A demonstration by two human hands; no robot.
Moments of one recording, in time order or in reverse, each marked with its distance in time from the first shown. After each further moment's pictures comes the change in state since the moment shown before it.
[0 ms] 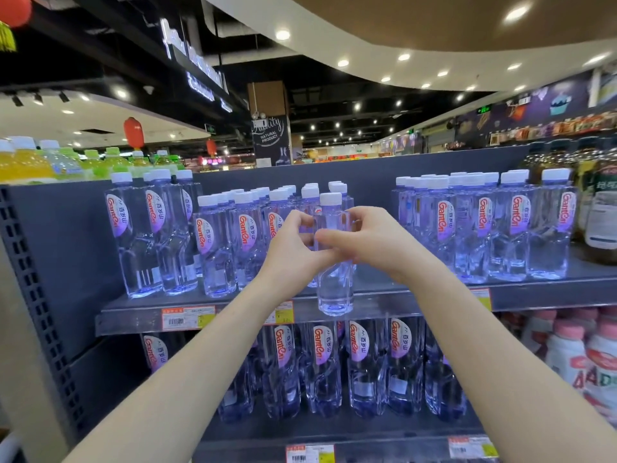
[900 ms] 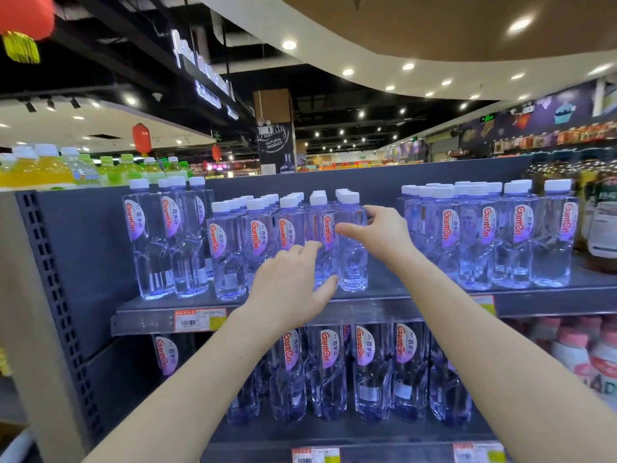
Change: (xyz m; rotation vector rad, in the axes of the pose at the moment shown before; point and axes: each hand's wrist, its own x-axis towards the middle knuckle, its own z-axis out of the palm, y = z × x) left_hand -0.034 0.000 -0.016 1.012 -0.004 0.200; right_hand 0.041 0.023 -0.001 -0.159 0.288 0.050
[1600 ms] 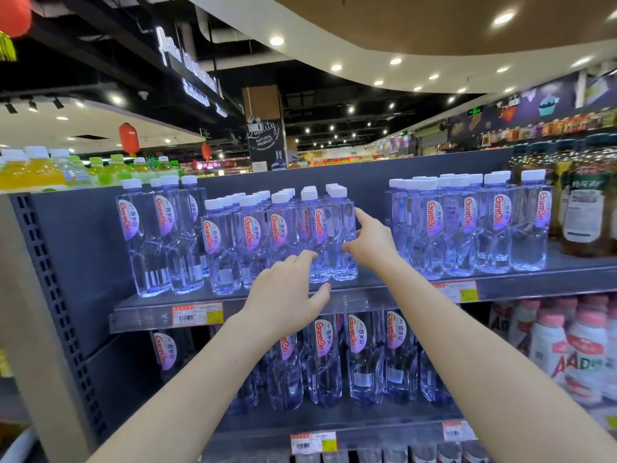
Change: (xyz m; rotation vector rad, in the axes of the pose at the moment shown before) left_hand -0.018 0.006 0.006 -0.072 -0.074 0.008; right_hand -0.009 0.023 0.013 -0.094 -0.029 0.019
